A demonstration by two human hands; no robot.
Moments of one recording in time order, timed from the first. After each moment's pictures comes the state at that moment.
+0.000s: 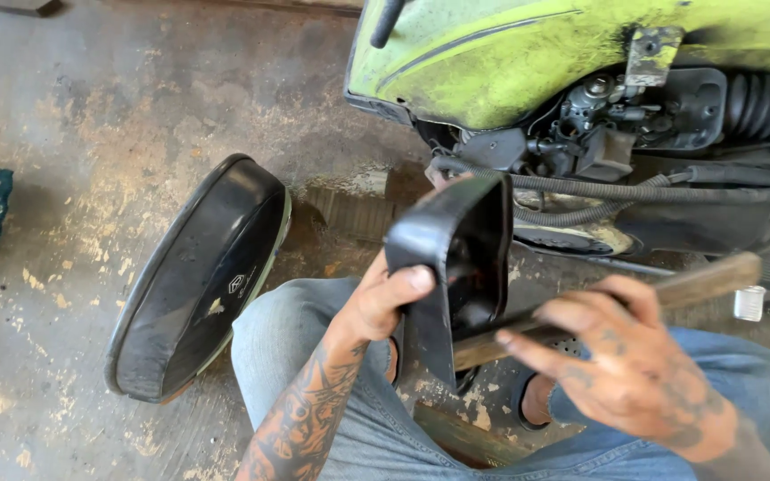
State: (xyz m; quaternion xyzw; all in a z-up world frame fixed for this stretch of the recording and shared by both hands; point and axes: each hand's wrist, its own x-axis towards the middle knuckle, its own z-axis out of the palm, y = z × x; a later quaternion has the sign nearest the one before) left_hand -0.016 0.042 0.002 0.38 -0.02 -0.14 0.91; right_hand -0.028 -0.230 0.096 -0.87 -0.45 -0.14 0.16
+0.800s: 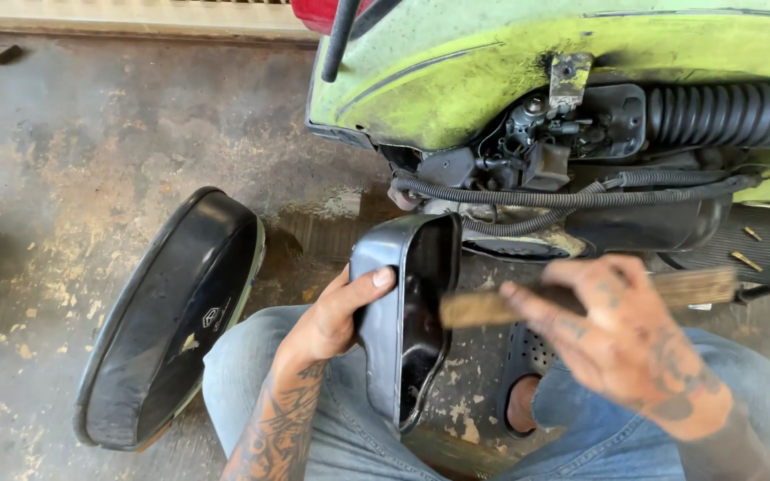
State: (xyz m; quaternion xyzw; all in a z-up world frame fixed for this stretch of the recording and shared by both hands) left_hand -0.007 0.057 0.033 0.49 0.10 -0.27 0.82; right_hand -0.013 -0.260 0.073 -0.88 -0.43 -0.16 0.15
